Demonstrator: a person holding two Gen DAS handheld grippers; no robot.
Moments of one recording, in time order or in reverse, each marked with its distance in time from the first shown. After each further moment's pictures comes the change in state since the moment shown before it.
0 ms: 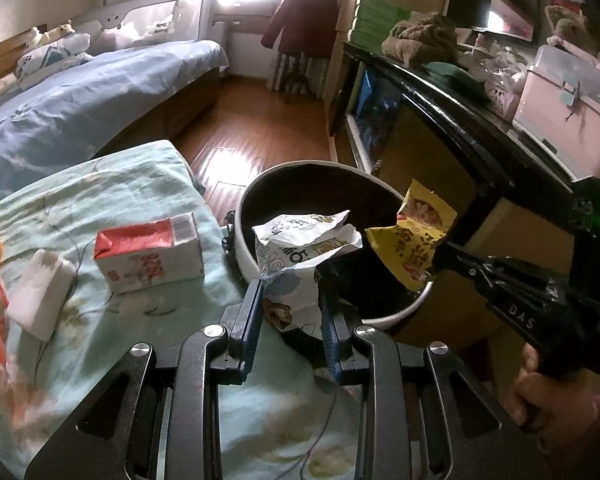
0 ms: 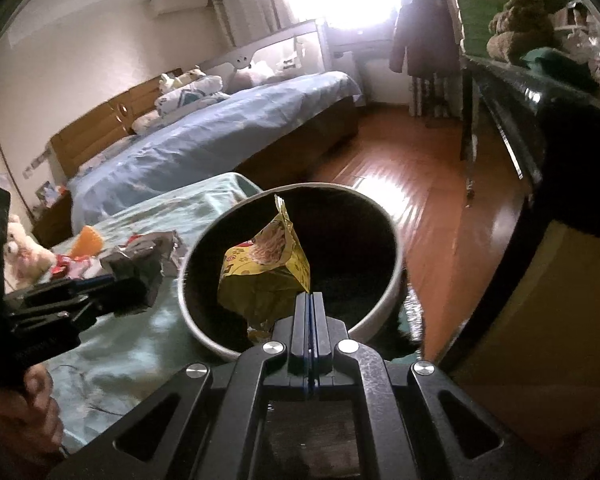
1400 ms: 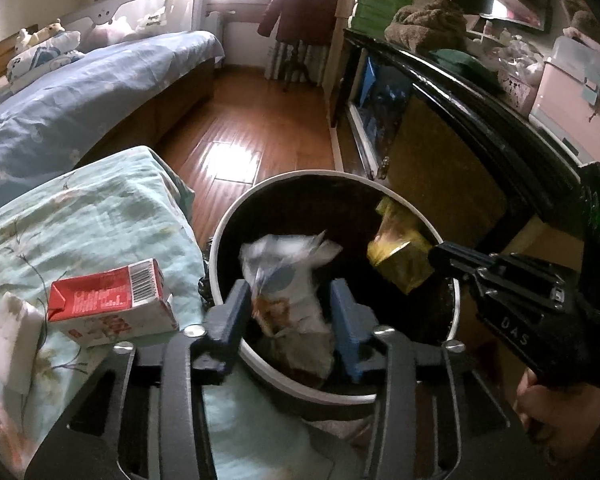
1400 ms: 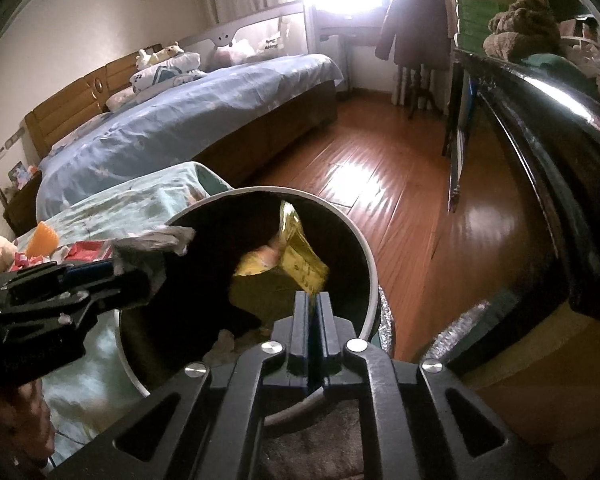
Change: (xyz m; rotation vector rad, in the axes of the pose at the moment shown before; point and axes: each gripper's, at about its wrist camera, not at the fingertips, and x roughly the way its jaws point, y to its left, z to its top) left arm 0.044 -0.009 0.031 0.011 0.041 0.010; right arm 0.040 -0.012 0.026 -0.031 0.073 -0.097
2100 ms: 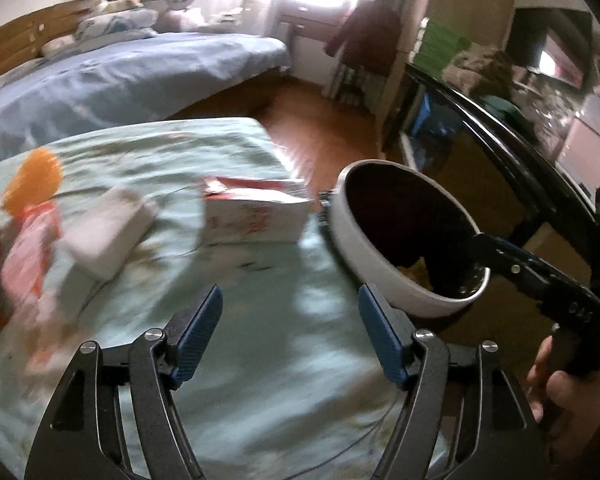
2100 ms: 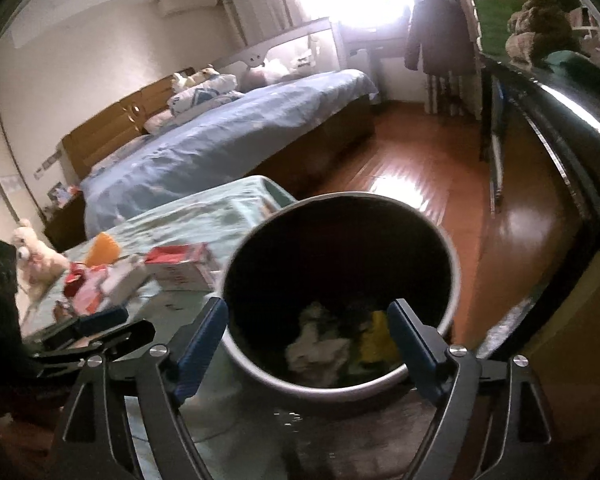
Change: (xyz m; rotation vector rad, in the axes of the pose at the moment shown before) left arm -0.070 0.071 -0.077 -0.211 -0.075 0.114; right arm -0.033 0.040 -0.015 0.037 -0.066 0.179
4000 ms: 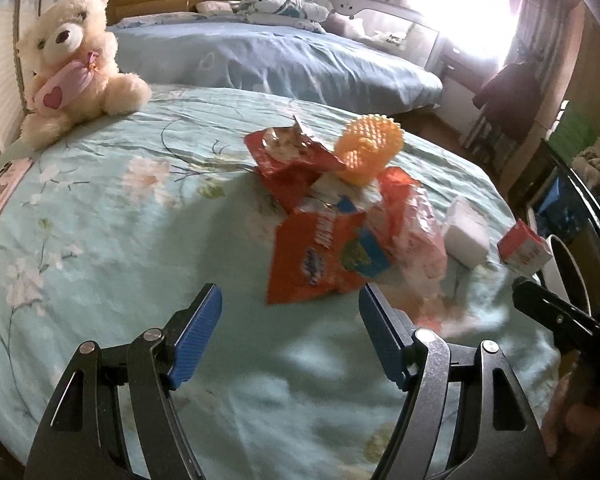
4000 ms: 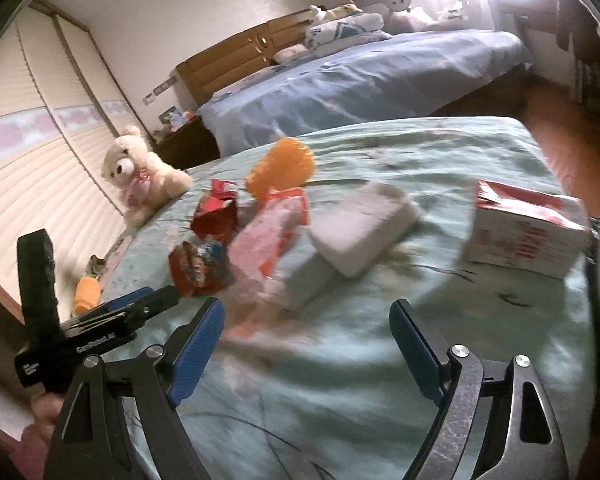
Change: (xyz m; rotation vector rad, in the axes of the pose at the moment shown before) left arm -0.080 0.244 -0.054 -0.333 -0.043 0.322; right arm 0.094 0.212 -0.033 -0.199 0.209 0.423
